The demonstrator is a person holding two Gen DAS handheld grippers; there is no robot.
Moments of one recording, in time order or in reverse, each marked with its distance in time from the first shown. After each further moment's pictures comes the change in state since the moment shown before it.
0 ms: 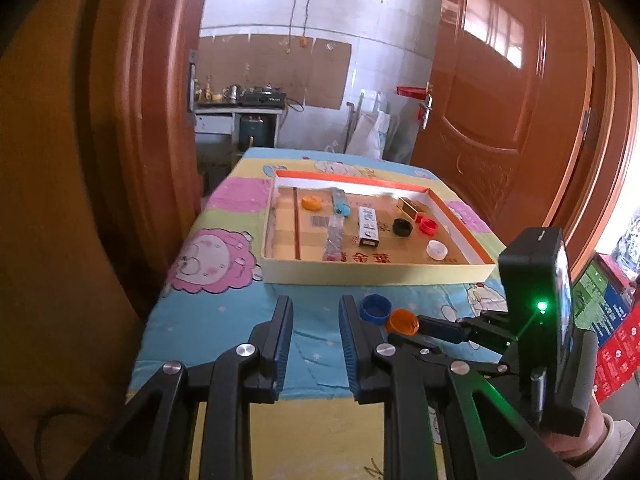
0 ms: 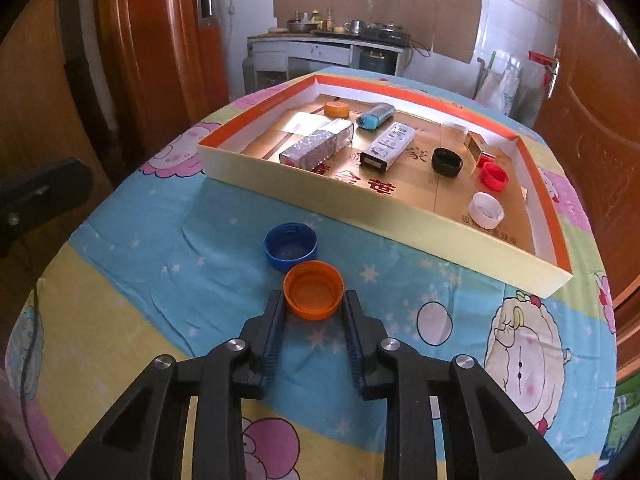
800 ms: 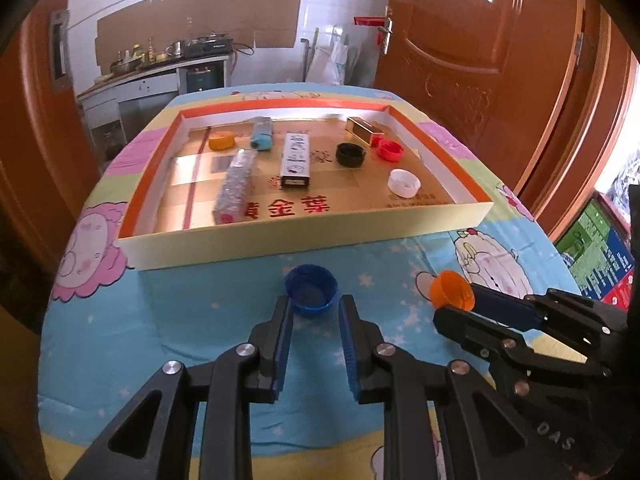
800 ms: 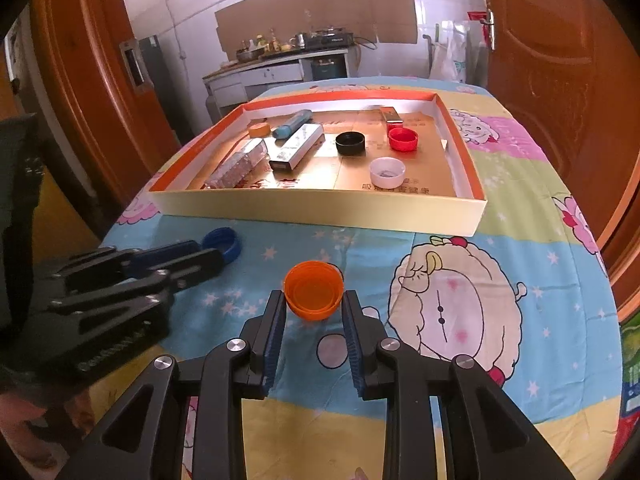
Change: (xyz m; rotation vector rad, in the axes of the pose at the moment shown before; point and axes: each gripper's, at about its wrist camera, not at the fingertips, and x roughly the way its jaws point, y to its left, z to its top) left arm 0.102 -0.064 -0.004 0.132 0.237 -0.080; right arm -0.036 -0.073 -0.033 0.252 -0.069 0.026
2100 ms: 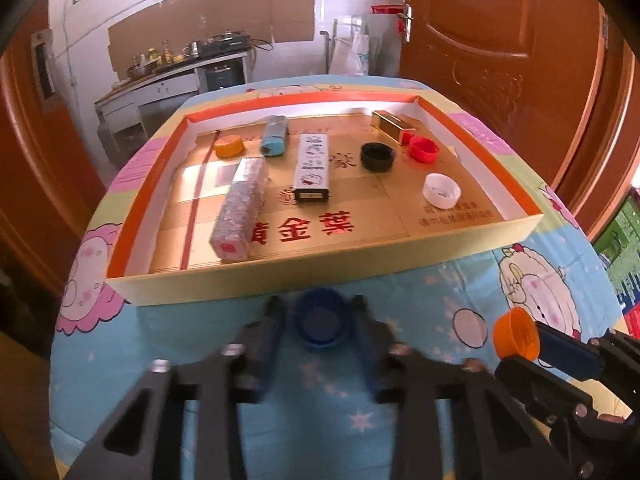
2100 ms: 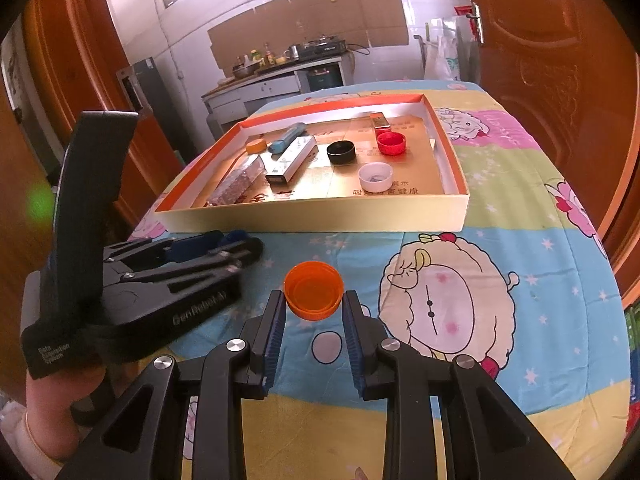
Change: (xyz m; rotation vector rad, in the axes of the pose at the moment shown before) left arm 0.030 -0.003 0.021 0.010 0.022 0.135; right arm -0.014 -0.011 -0.006 0.071 -0.038 0.038
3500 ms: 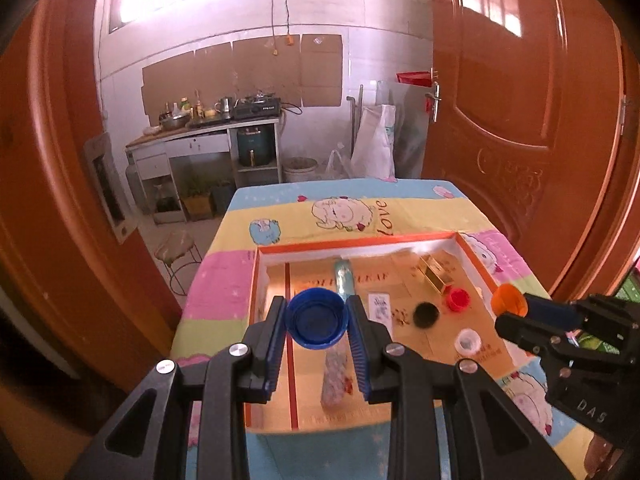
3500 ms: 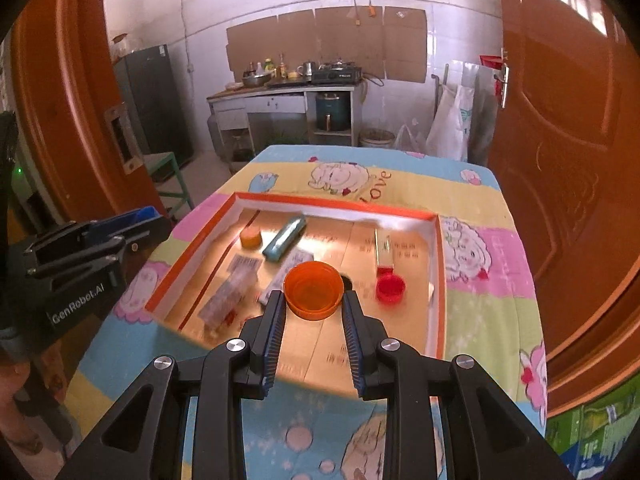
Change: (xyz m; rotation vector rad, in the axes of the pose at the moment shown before) left arm -0.066 0.058 0.101 -0.042 -0.221 0.061; right arm 0.006 0.021 0.139 -0.163 -0.041 -0.076
